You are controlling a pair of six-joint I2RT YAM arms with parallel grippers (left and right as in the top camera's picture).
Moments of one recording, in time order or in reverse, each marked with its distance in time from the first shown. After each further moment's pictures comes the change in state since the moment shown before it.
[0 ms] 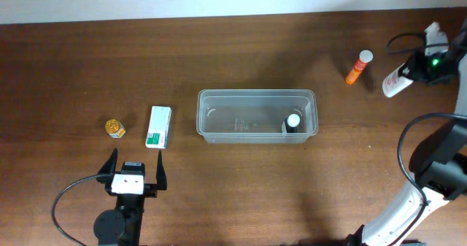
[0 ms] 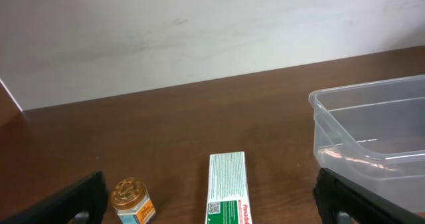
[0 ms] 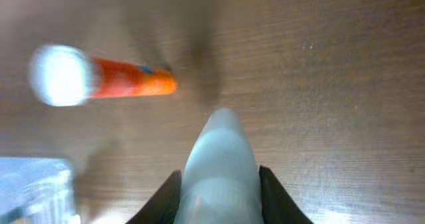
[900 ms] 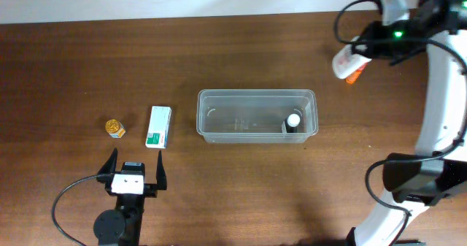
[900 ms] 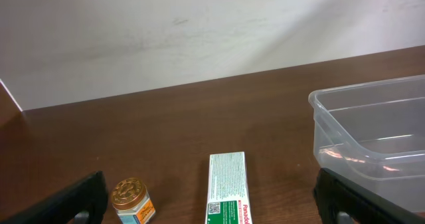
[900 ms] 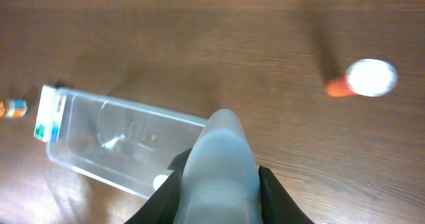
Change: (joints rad) left arm 0.000 0.000 0.000 0.000 0.000 0.000; right arm 0.367 -0.158 0.272 -0.341 -0.048 0.132
